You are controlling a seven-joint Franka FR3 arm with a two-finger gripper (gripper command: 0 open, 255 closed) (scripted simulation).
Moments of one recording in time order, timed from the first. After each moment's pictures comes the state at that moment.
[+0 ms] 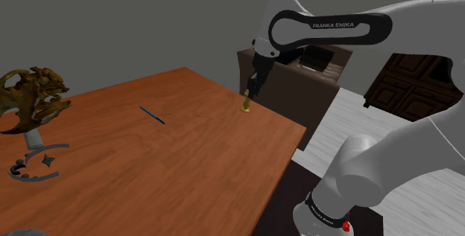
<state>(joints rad) 0.03 -0.49 -0.14 -2.35 -0.08 1.88 -0.14</state>
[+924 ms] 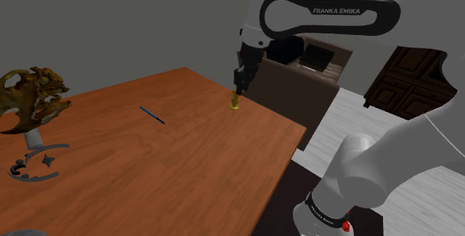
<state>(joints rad) 0.08 -0.45 -0.03 -2.23 -0.02 1.79 0.00</state>
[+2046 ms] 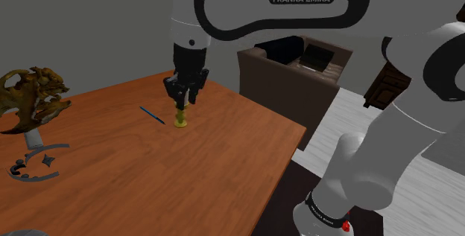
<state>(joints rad) 0.22 -0.12 0.24 -1.90 0.02 1.78 0.39</state>
